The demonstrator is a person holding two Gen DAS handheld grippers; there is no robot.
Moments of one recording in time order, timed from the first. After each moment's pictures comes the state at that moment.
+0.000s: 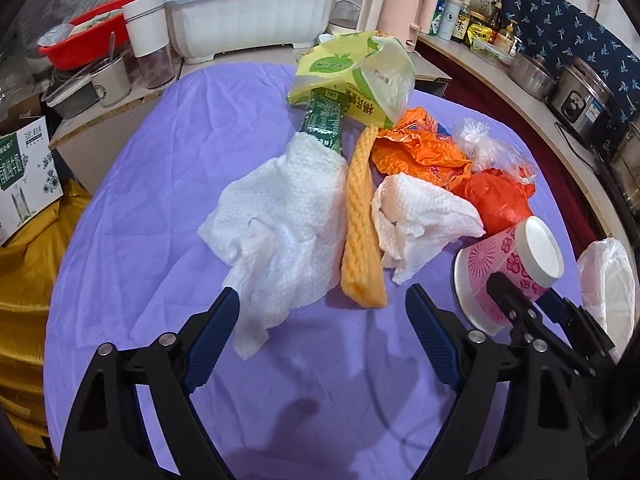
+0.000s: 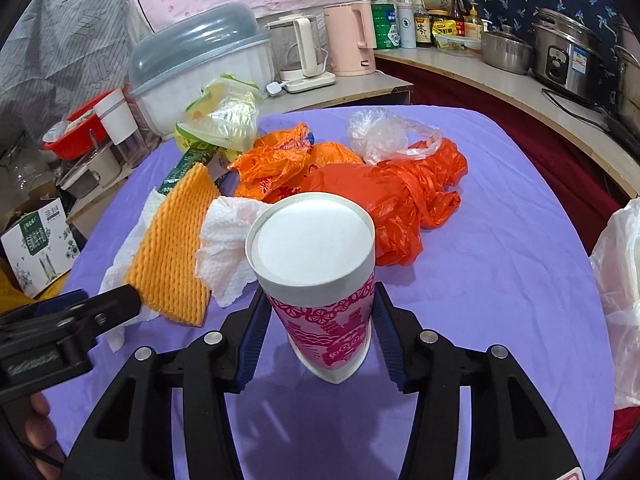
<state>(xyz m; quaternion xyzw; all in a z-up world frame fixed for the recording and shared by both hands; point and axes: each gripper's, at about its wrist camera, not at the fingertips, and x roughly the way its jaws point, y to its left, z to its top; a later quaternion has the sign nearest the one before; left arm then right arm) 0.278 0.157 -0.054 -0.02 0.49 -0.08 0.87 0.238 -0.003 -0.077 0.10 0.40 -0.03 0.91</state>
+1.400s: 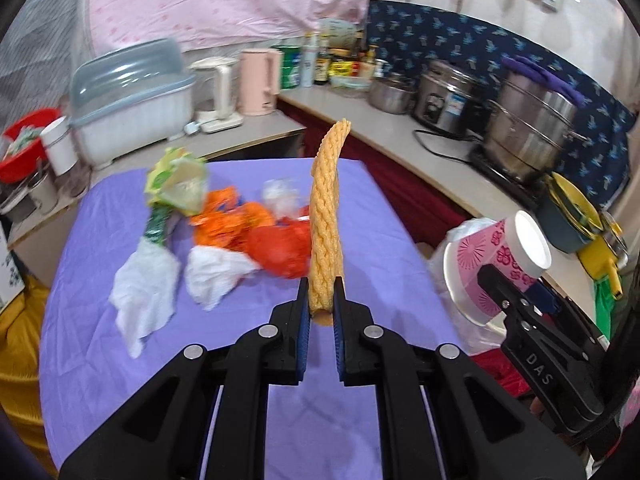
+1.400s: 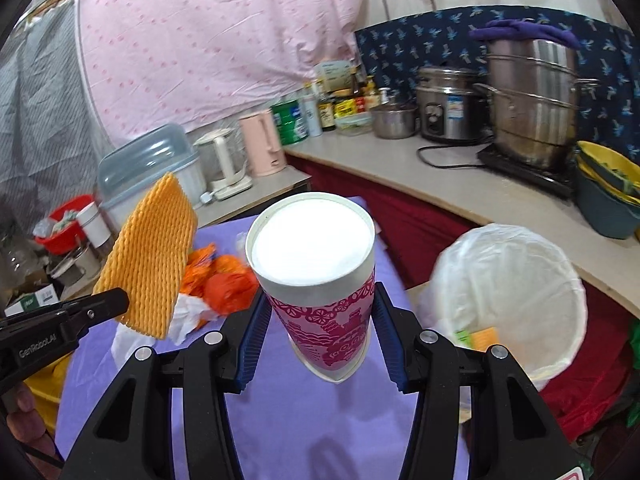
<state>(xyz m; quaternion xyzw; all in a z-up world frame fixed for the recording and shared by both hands) 0.168 0.028 0.075 0.02 0.39 -0.25 0.89 0.085 -0.128 0.045 0.13 0.27 -0.15 0.94</state>
